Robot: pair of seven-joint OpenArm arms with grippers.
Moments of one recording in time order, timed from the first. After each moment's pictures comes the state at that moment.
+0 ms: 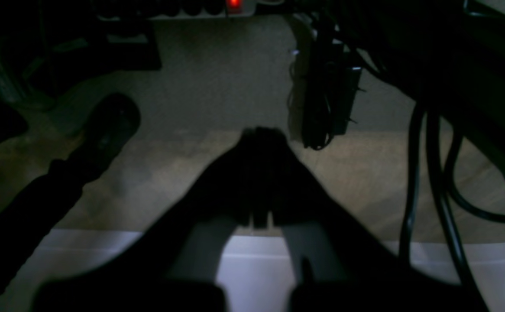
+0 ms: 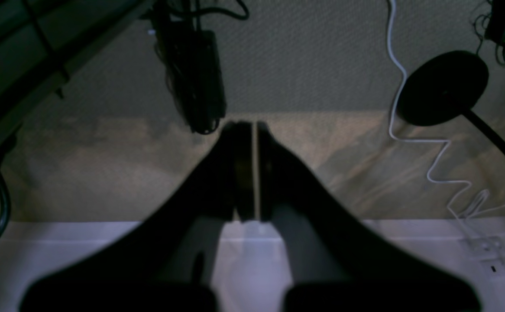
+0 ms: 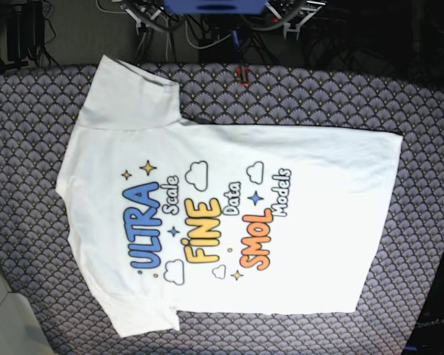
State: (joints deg) left arm 1.0 -0.6 3.6 1.7 -2.3 -0.2 -0.7; right arm -2.5 0.4 2.7 2.1 0.0 -0.1 -2.5
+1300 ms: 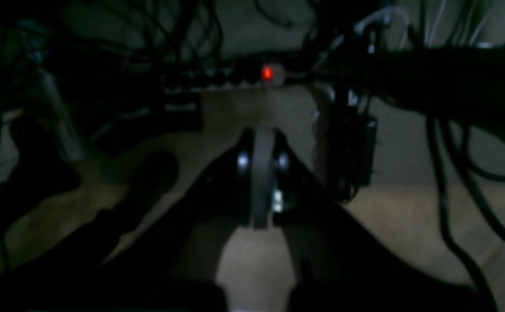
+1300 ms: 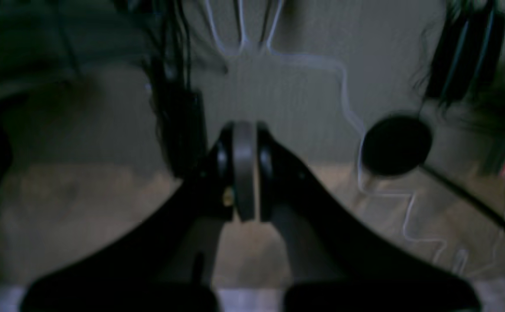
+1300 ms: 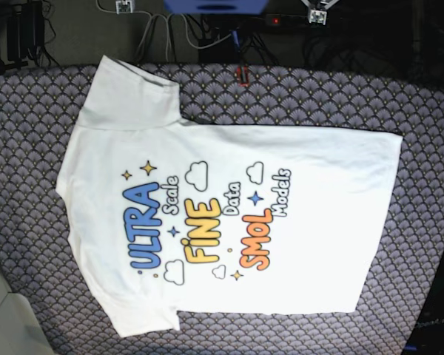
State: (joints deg) left arm 34.5 -7.0 1.8 57.4 -2.3 -0.2 0.8; right arm -37.3 2.8 2.3 57.7 -0.5 0.3 -3.4
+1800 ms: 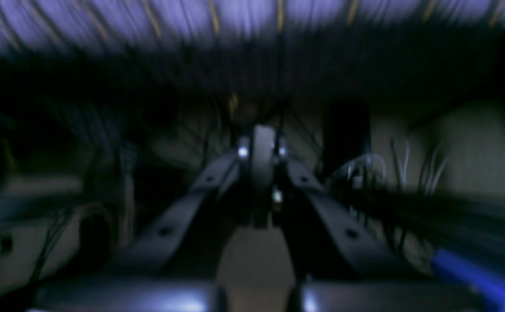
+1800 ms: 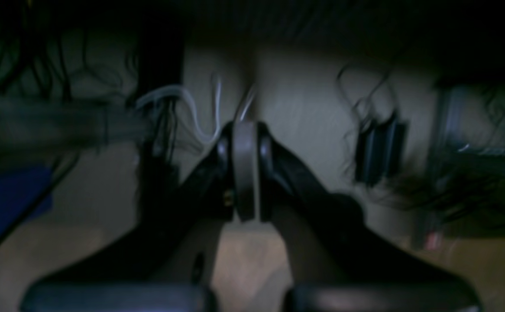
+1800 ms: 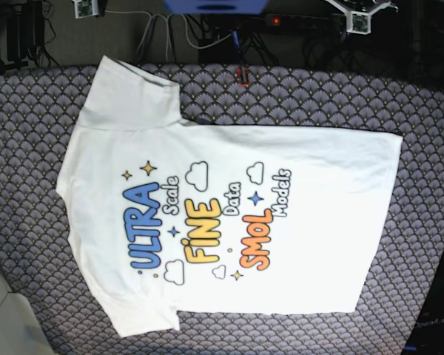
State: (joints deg) left arm 58.1 -7.1 -6.6 107.5 -2.3 -0.7 1.4; right arm -60.3 7.8 6.8 101.6 -0.5 0.9 -4.8
